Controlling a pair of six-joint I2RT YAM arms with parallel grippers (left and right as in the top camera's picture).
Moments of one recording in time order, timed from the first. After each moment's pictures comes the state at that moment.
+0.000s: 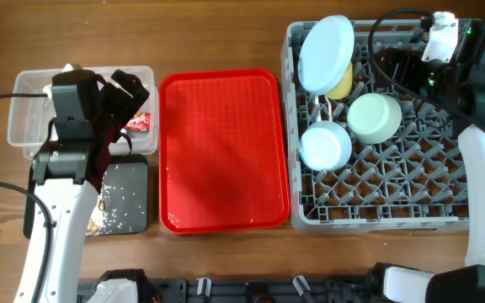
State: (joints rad) left arm 0.02 1.22 1.04 -0.55 0.01 -0.81; right arm -0.18 1.45 1.37 -0.68 -0.40 -0.01
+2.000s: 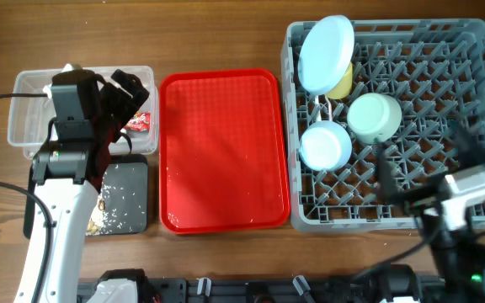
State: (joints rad) left arm 0.02 1.22 1.04 -0.55 0.01 -0.81; right arm 0.03 0.30 0.64 -0.04 -0.28 -0.15
